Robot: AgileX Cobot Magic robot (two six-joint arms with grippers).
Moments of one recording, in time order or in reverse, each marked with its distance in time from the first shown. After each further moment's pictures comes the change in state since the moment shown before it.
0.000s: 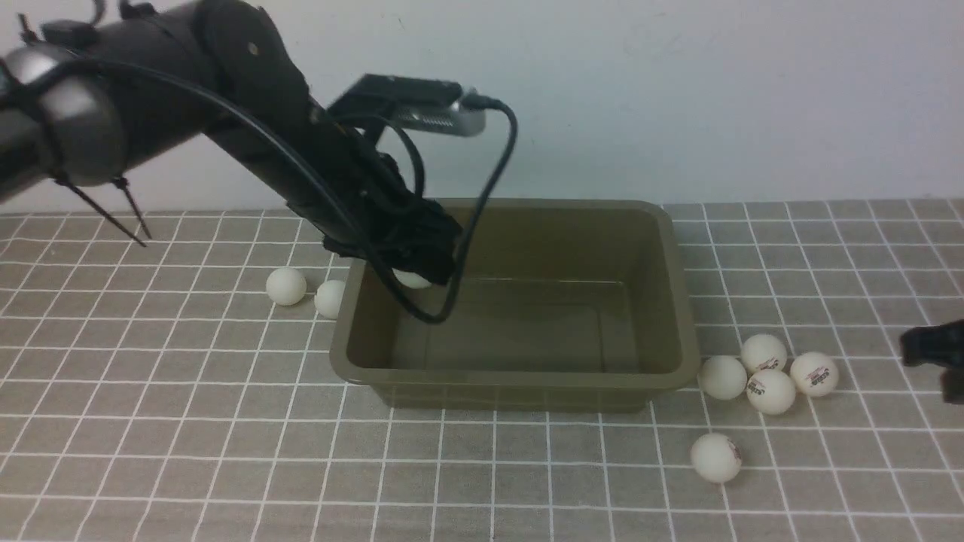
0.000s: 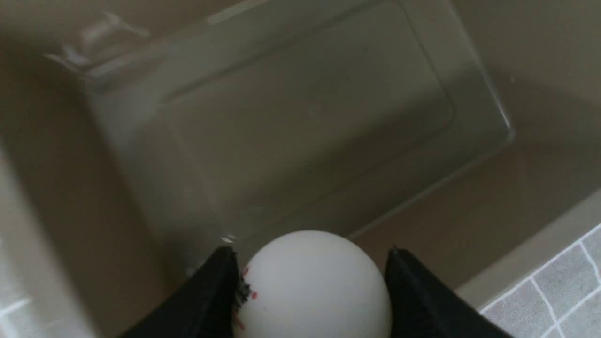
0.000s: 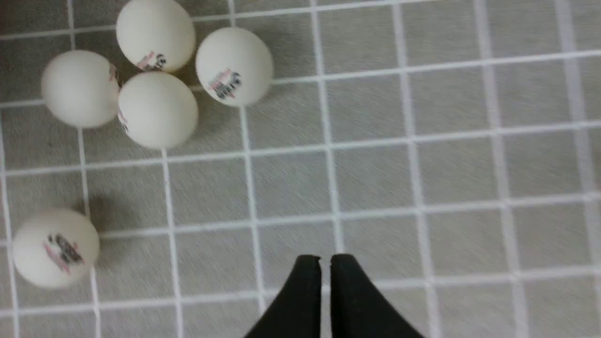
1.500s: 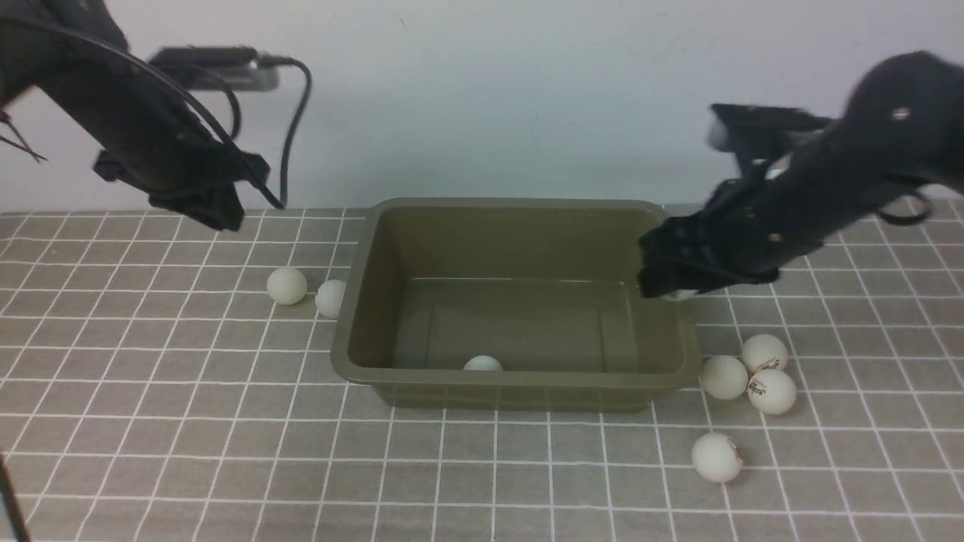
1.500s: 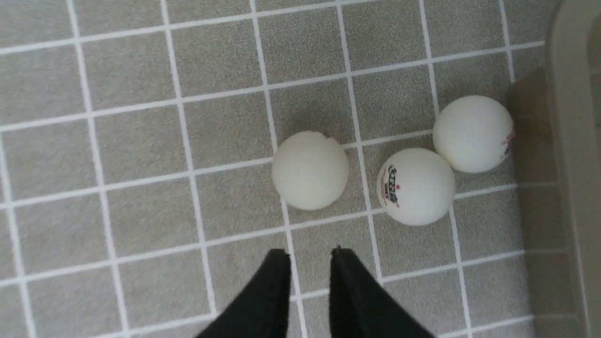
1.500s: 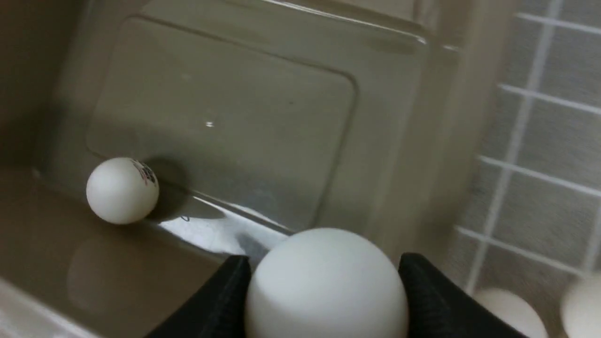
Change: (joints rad) right arm 0.294 0.430 -0.484 0.358 -0.006 -0.285; left arm 0.362 0.205 -0.262 0.166 0.119 -0.051
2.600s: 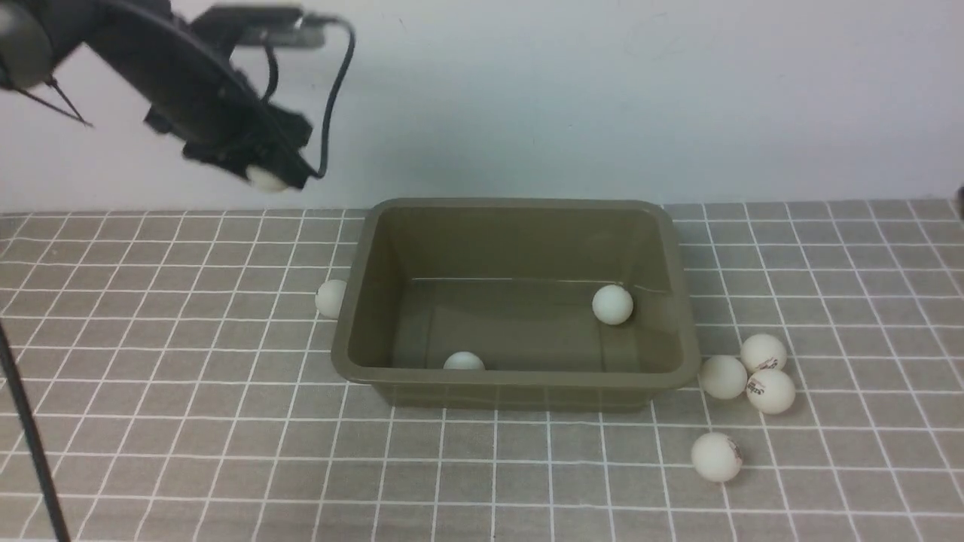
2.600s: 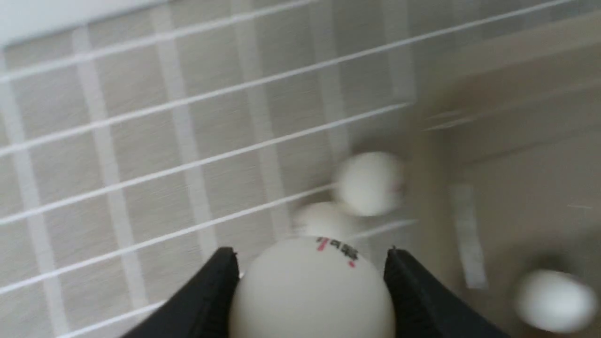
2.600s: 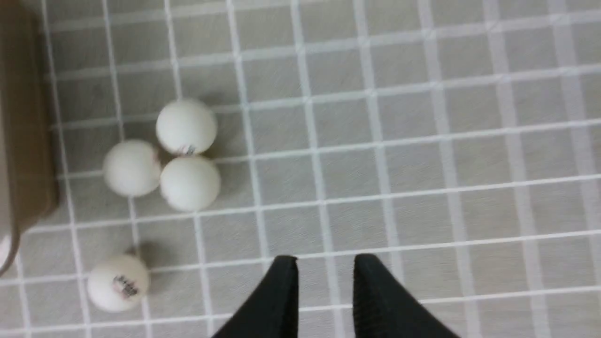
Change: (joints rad) right arm -0.390 -0.353 0.130 -0.265 0.312 0.174; left arm -0.083 0.010 -0.231 -0.122 0.165 0.078
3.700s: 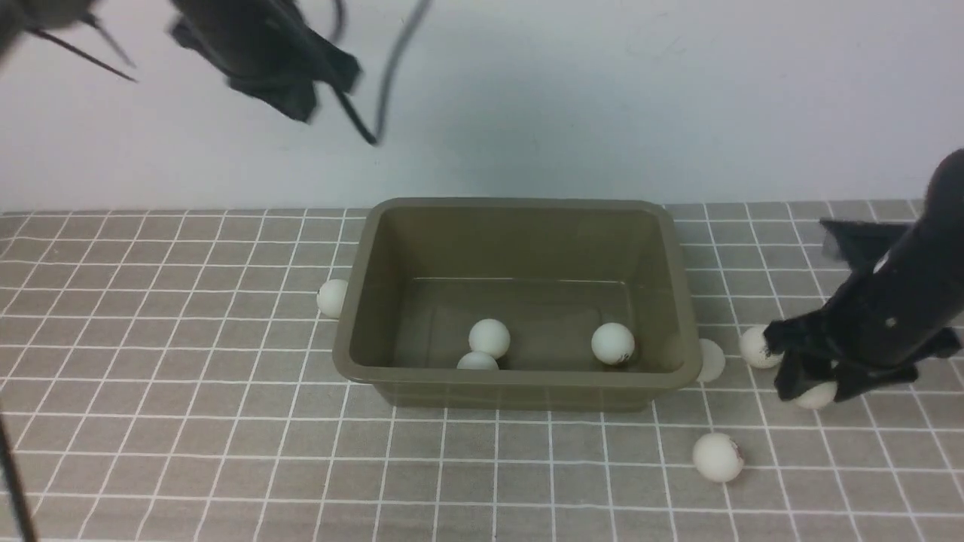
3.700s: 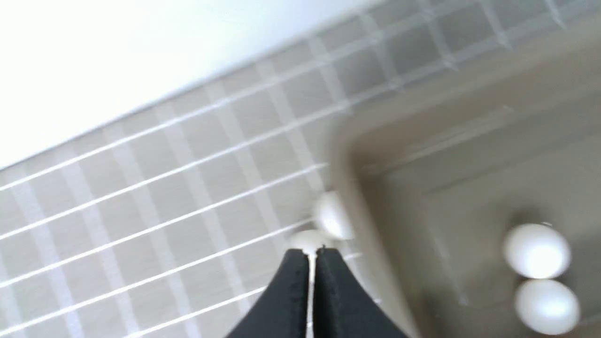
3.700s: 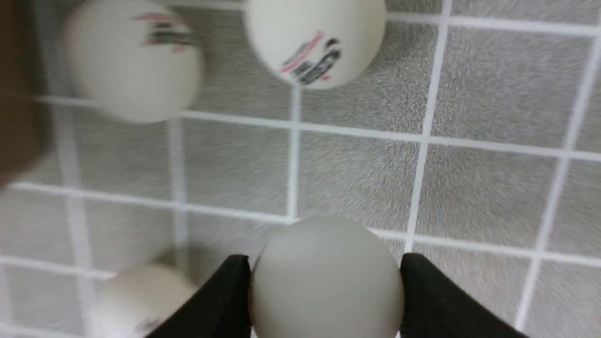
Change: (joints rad) right arm 0.161 0.288 0.107 0.119 -0.227 -0.108; left arm -0.098 -0.075 -0.119 0.277 0.039 -0.161
